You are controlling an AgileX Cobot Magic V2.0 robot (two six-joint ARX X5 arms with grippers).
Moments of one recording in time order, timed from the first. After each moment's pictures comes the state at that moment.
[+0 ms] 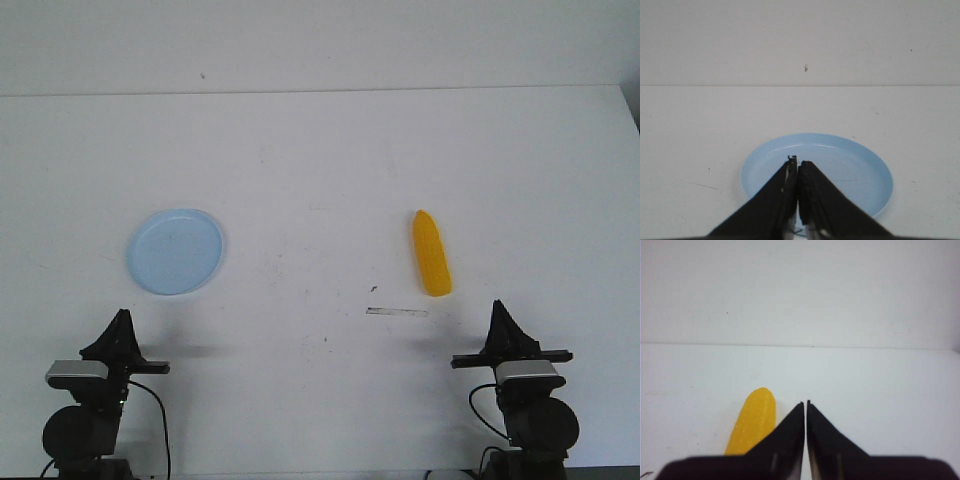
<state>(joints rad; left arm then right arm) -0.03 0.01 0.03 0.15 0.00 -0.01 0.01 0.00 0.01 0.06 -0.03 0.01</state>
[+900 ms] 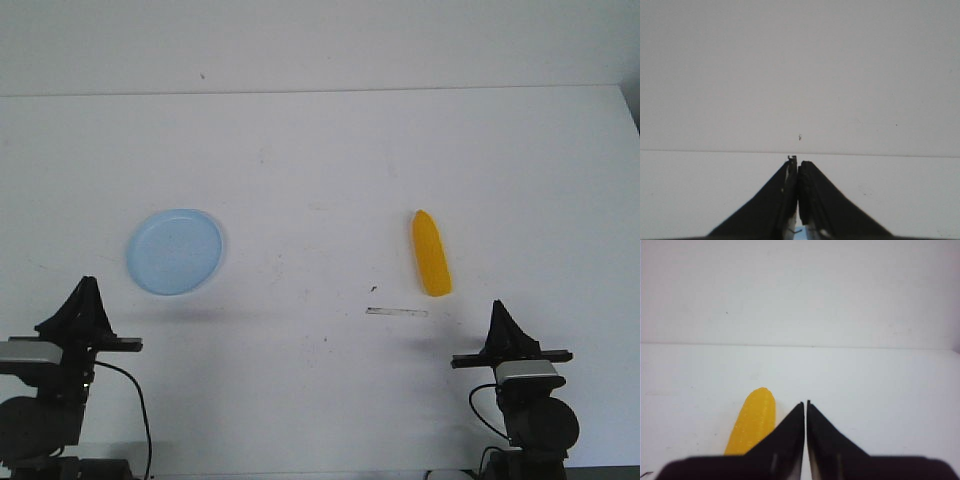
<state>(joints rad) -0.03 0.31 0.49 0.10 0.00 -0.06 0.01 0.00 0.01 0.06 -0.03 0.01</state>
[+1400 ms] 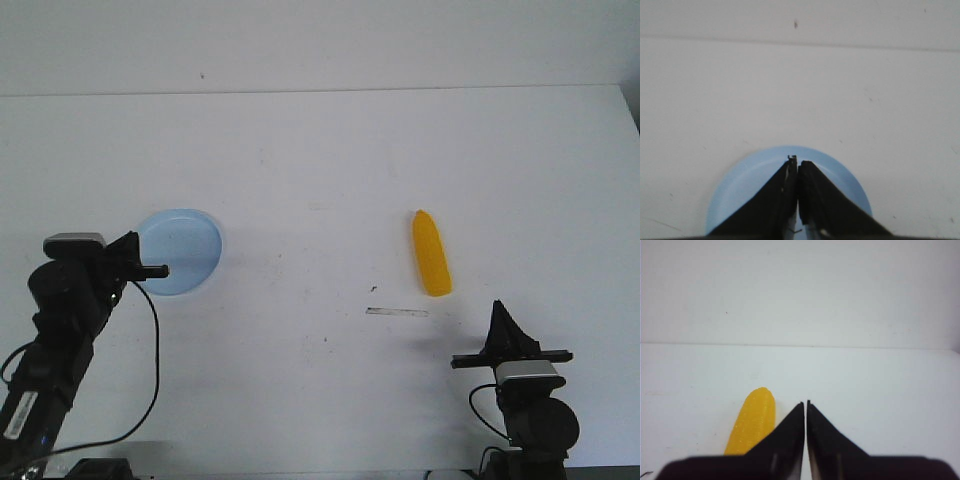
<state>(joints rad) -0.01 0.98 0.79 -0.03 0.08 -0.10 0.01 0.00 0.01 0.06 -0.03 0.01</state>
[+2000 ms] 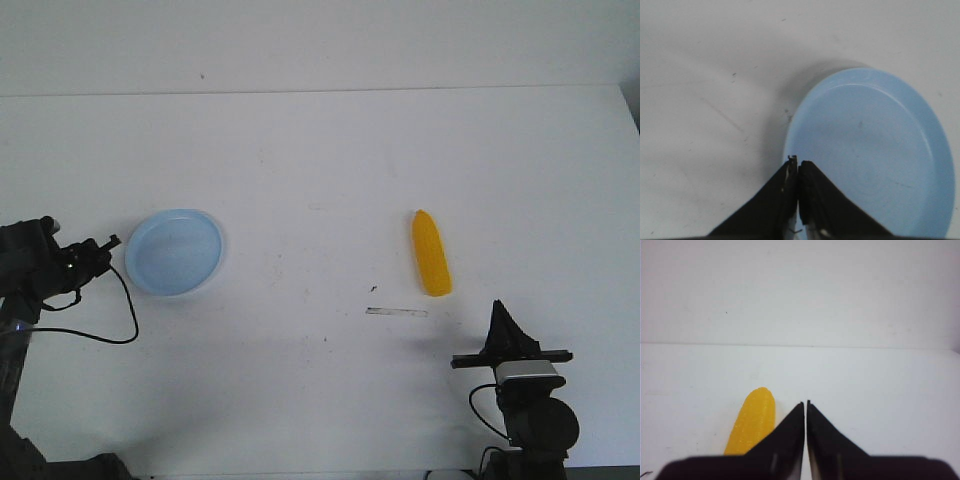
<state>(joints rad) 0.34 1.45 1.04 -0.38 0.34 -0.26 0.01 0.00 0.01 0.06 -0.03 0.01</state>
